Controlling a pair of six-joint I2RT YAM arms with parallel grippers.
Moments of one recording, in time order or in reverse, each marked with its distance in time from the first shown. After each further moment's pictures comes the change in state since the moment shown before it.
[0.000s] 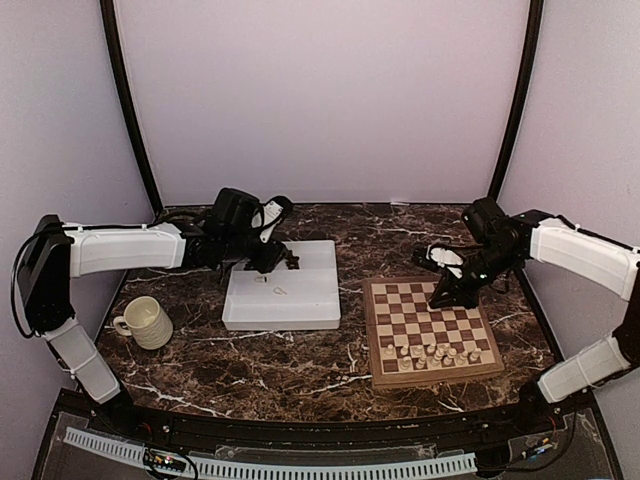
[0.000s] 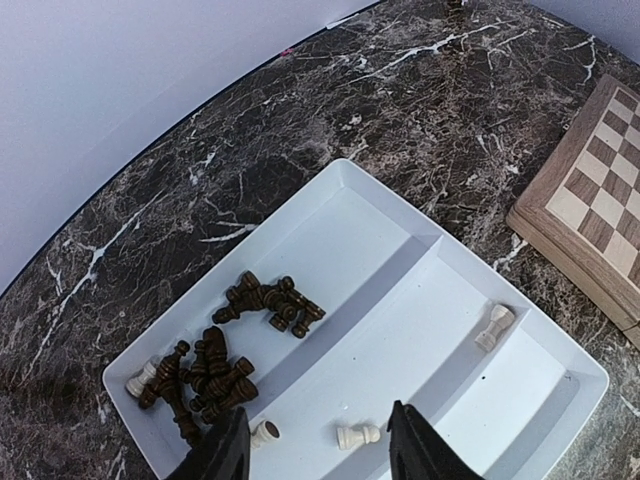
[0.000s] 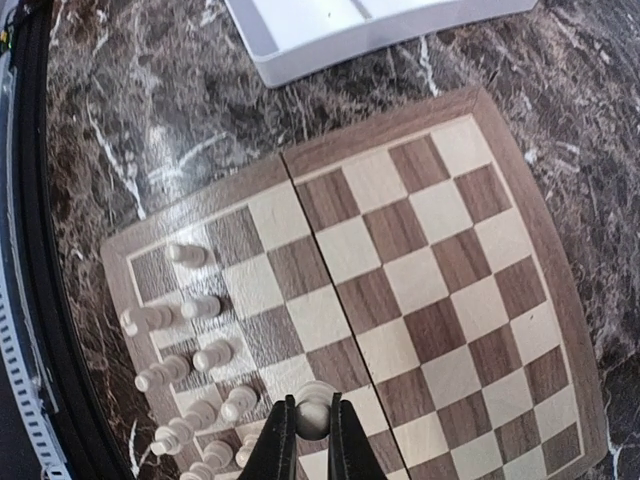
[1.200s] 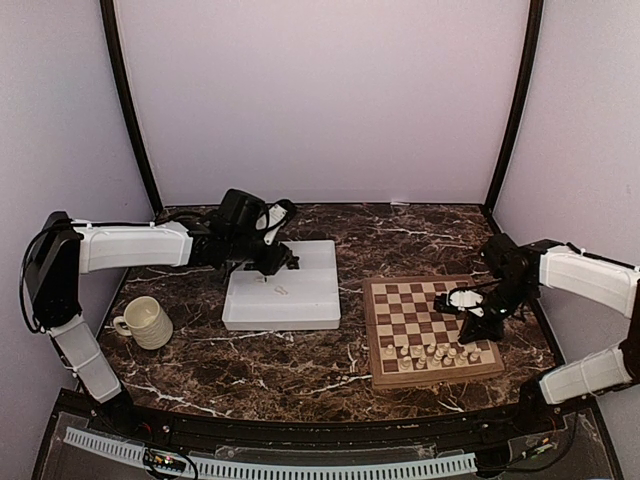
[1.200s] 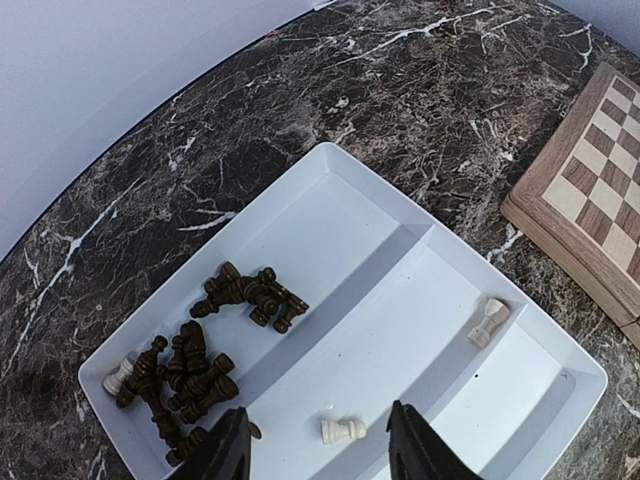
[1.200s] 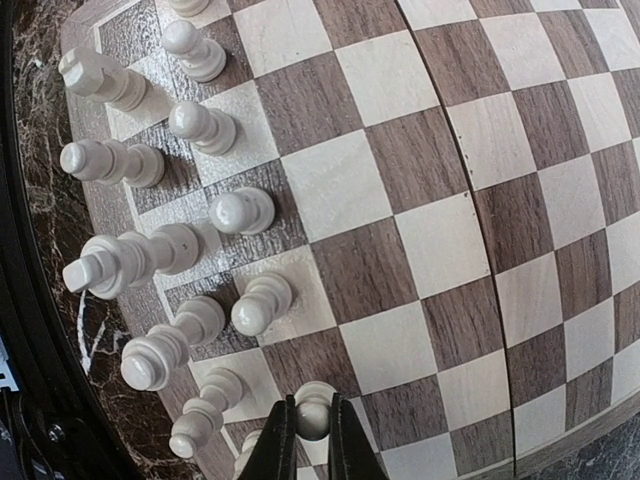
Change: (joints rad) left arm 0.000 0.047 0.034 -0.029 0.030 -0.021; right arm -0.108 -0.107 -0.259 -0.075 0.154 -0.244
